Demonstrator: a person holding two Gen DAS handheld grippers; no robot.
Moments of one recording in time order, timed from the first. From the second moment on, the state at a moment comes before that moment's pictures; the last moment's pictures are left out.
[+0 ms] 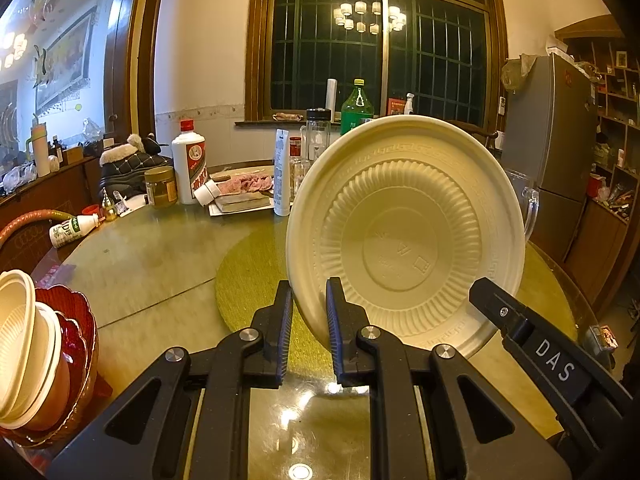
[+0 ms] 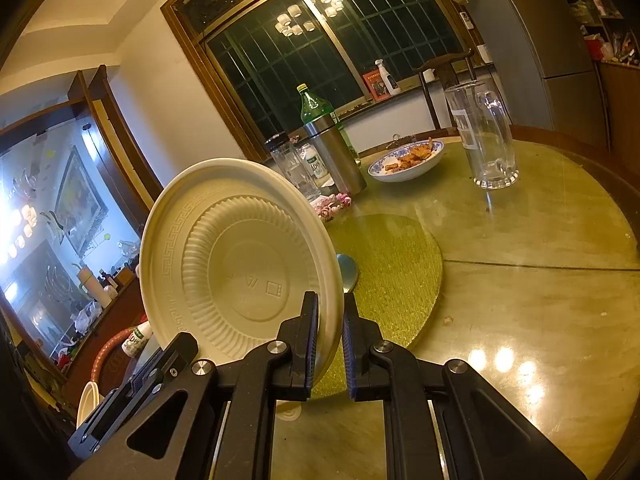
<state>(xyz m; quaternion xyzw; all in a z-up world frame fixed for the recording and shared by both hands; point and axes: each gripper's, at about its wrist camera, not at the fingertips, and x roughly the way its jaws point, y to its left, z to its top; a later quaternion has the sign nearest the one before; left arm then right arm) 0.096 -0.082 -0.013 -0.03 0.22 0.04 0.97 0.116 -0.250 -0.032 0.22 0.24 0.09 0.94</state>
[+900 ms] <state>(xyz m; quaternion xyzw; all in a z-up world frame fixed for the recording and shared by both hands) 0.080 -0.088 0.007 -0.02 0.20 0.05 0.98 0.111 -0.252 -0.016 0.22 0.21 0.10 0.95</state>
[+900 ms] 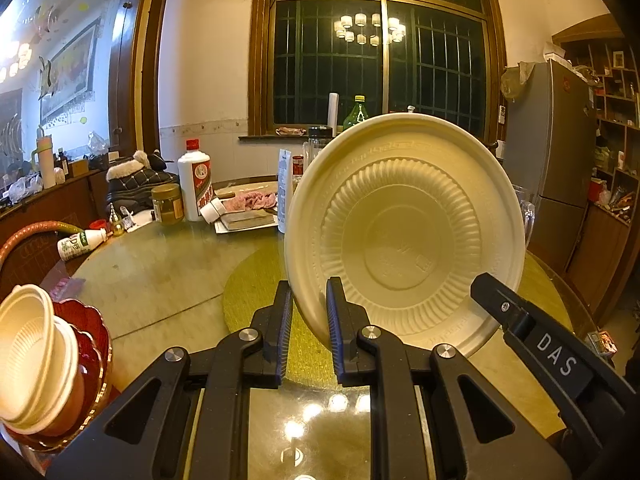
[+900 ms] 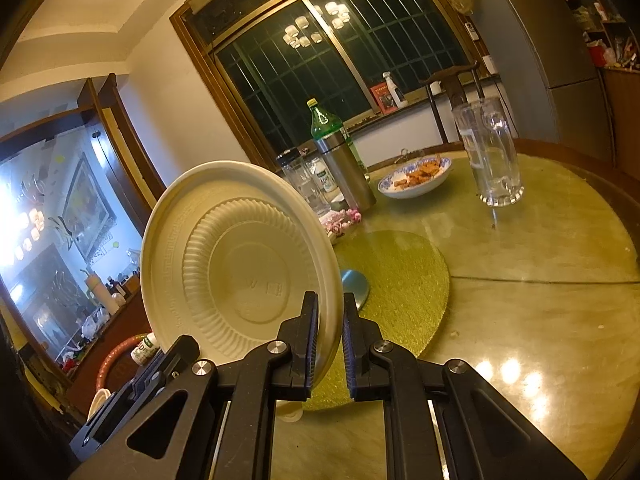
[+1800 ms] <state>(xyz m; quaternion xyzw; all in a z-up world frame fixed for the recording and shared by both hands) 0.015 0.019 0.038 -0.07 0.22 0.10 0.97 0.068 -0.143 0.032 0.15 0.23 0.18 0.94</state>
